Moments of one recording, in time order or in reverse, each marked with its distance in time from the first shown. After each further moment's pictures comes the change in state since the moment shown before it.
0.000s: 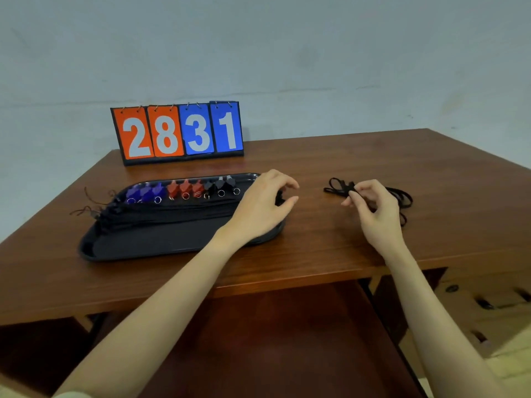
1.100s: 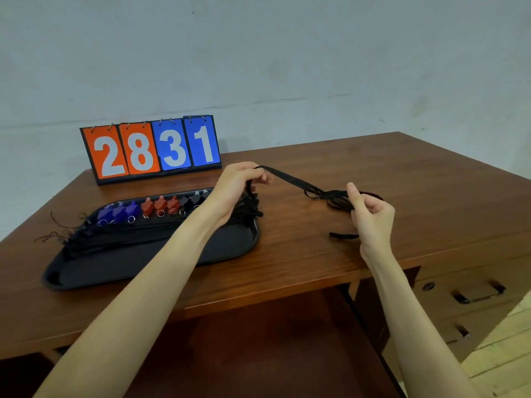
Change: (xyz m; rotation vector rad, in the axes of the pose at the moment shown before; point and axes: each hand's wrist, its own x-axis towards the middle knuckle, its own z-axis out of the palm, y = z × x) left_hand 0.045 0.019 -0.022 -0.713 -0.040 -0.420; right_hand 0.000 -0.001 -0.016 0.392 0.297 0.277
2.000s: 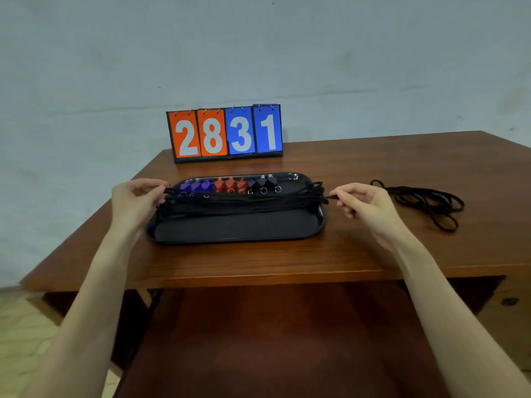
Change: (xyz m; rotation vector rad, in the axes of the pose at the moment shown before) left_hand -0.125 -0.065 -0.218 0.250 0.832 -0.129; right_hand -0.033 -0.017 0.076 -0.099 -0.672 0.081
